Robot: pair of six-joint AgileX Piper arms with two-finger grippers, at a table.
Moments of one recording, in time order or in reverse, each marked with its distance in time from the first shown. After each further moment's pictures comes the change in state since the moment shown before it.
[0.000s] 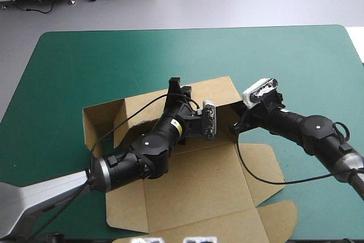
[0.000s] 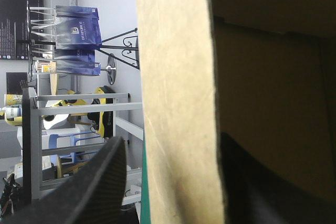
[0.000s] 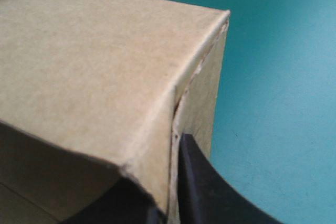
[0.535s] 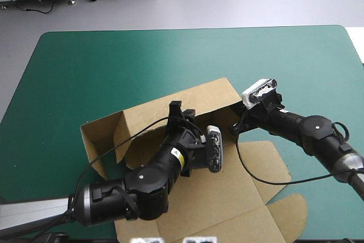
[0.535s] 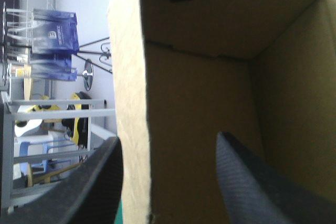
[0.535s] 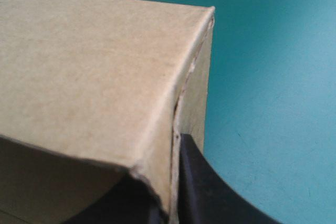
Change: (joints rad) left arm -0.271 -0.095 -0.001 -0.151 0.240 -0.001; right arm 0.003 0.000 0.000 -0.007 -0.002 0.014
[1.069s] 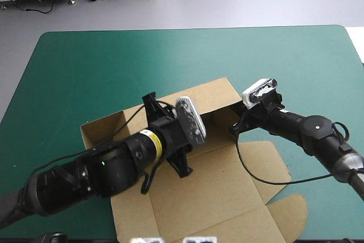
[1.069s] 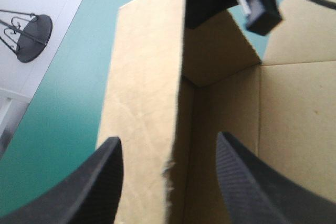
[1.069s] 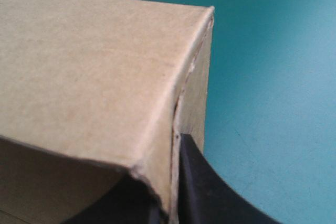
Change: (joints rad) left arm 0.123 -0.120 -0.204 -0.500 0.037 0.079; right arm 0.000 0.000 0.000 0.000 -0.001 0.005
